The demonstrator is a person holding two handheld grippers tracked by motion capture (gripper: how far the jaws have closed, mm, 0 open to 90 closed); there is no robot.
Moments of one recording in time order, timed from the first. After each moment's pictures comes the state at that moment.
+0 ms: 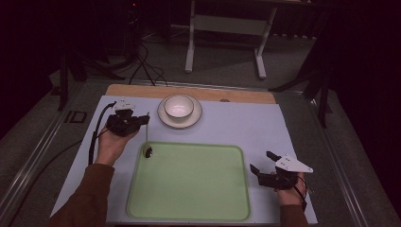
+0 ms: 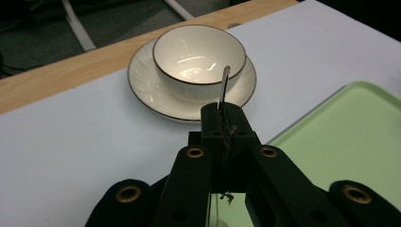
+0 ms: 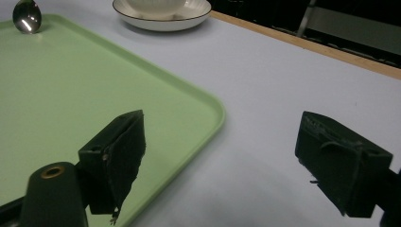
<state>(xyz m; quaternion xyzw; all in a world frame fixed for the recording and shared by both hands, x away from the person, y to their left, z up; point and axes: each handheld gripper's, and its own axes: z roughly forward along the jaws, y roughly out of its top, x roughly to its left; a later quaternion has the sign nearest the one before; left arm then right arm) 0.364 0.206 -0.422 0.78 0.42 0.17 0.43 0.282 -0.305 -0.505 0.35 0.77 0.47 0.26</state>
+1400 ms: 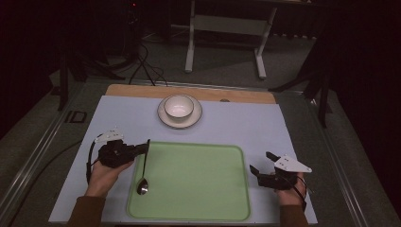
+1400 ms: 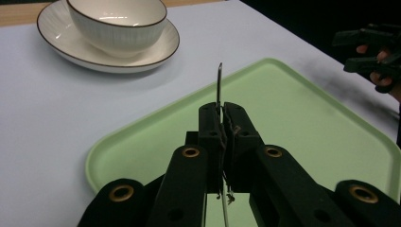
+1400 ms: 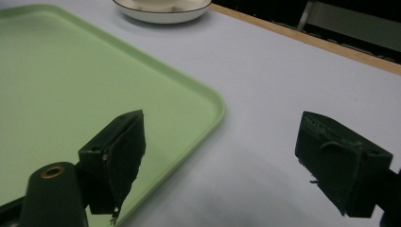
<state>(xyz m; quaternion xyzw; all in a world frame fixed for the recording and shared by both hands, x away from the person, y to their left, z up) 0.293 0.222 -0.469 0.76 0.39 0.08 0.52 0.282 -0.304 -0.507 0.35 0.78 0.46 0.26</state>
